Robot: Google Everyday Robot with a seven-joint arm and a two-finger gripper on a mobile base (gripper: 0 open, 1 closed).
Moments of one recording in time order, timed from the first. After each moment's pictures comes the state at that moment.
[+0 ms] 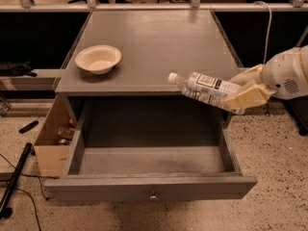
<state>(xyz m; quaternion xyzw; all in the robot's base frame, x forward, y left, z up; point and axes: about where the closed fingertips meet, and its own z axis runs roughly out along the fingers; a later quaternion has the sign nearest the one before) 0.510 -0.196 0.895 -0.48 0.78 0.17 0.35</state>
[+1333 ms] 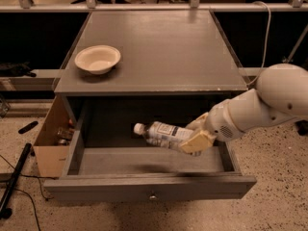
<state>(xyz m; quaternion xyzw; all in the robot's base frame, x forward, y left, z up) 0.478 -0.100 0.763 -0.50 0.79 0.23 0.26</state>
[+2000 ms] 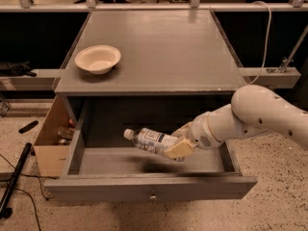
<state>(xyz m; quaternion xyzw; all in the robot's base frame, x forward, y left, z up) 0.493 -0.063 0.710 -0.49 0.79 0.25 0.27</state>
